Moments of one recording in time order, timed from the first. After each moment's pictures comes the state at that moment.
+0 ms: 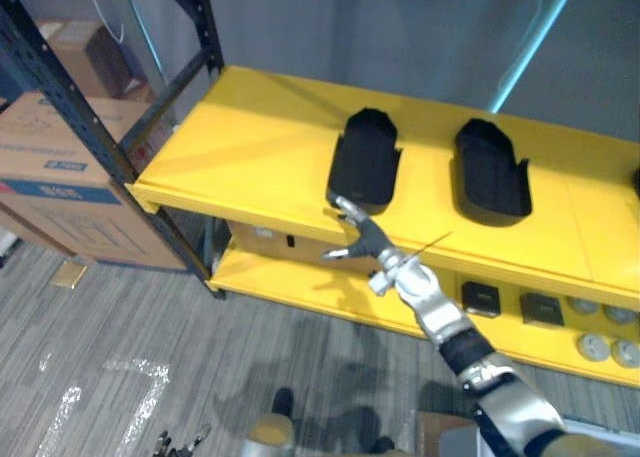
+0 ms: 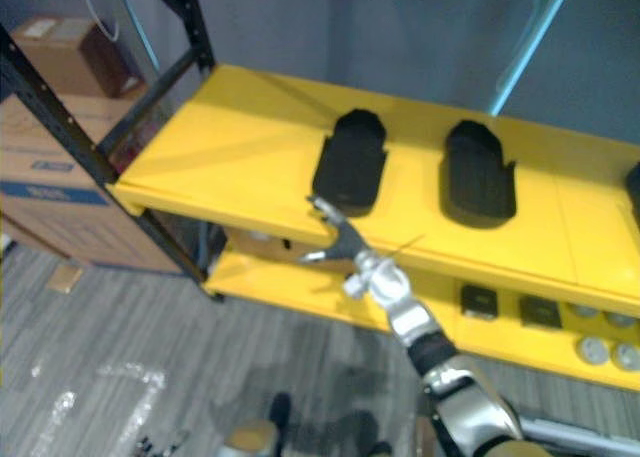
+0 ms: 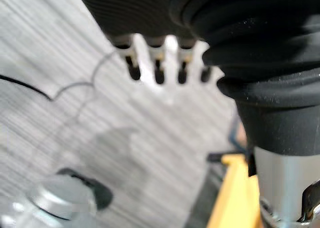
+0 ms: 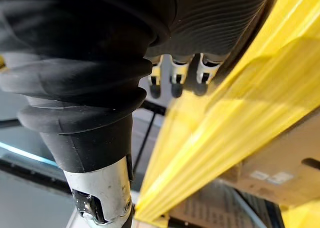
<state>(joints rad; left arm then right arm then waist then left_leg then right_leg) 0.31 0.08 0.30 0.84 -0.20 -0.25 0.15 -0.59 -0.24 0.39 0.54 -0.01 -0.31 0.08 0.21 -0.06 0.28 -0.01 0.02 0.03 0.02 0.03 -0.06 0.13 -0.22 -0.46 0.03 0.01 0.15</state>
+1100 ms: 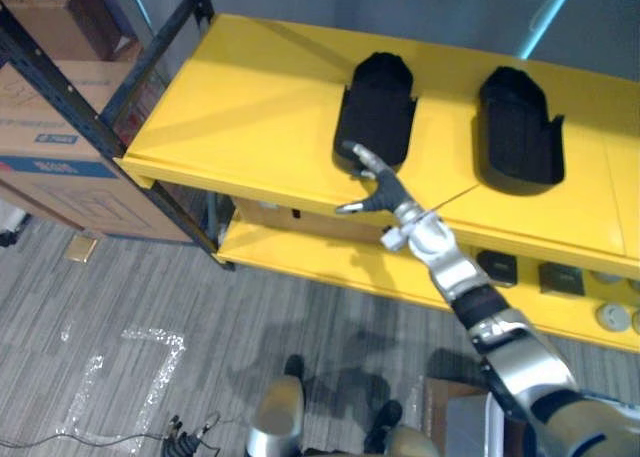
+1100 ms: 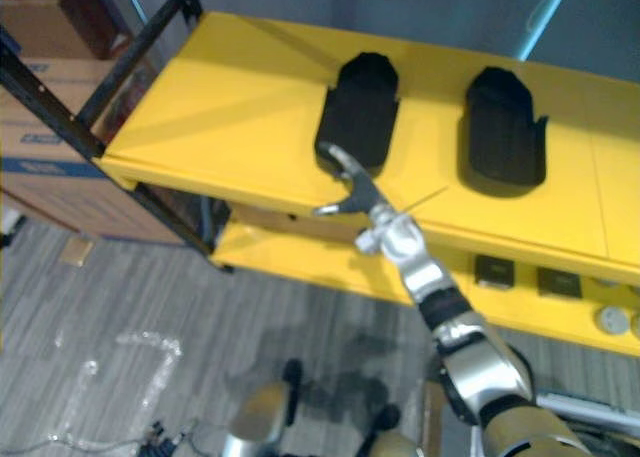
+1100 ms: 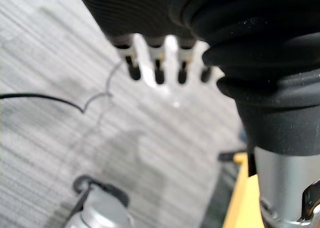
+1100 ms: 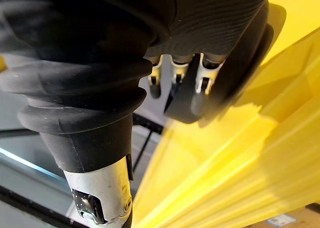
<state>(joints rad) 0.30 0.09 0.22 0.81 -0.27 -0.24 0.14 -0.78 -0.31 0.37 0.67 -0.03 -0.35 0.02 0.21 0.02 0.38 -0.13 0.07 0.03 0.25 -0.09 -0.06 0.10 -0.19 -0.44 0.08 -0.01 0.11</state>
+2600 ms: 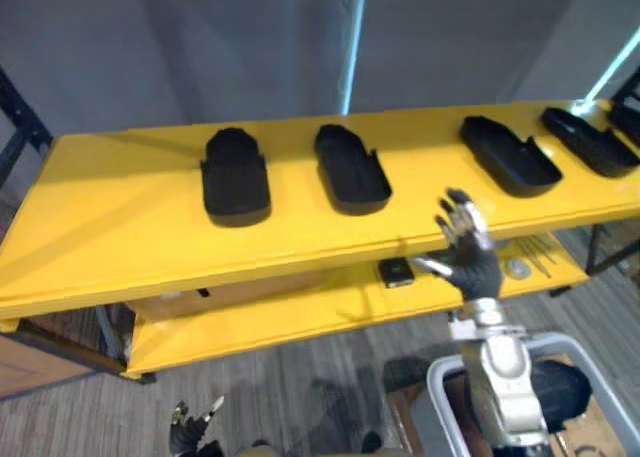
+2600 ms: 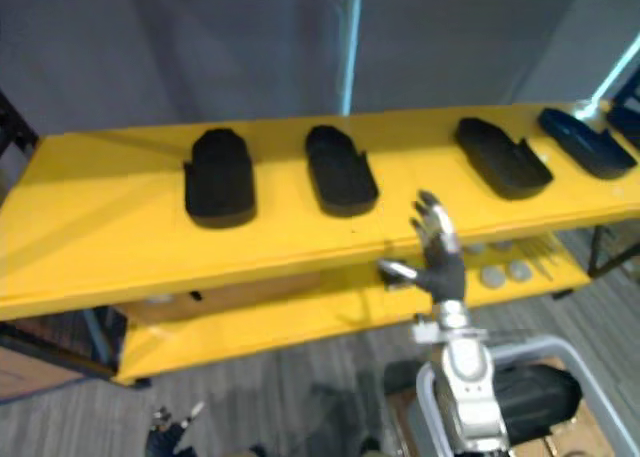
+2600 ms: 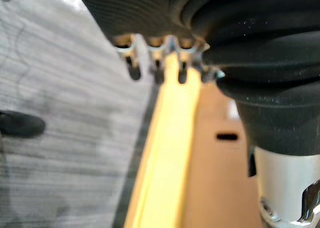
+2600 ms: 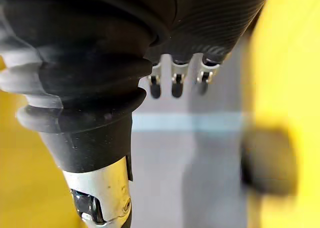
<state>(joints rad) 0.23 0.03 0.24 0.85 -0.24 -0.28 0.19 0.20 -0.12 -0.08 -0.14 0.28 -0.30 -0.12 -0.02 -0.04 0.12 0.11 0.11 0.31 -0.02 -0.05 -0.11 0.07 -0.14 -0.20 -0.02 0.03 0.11</state>
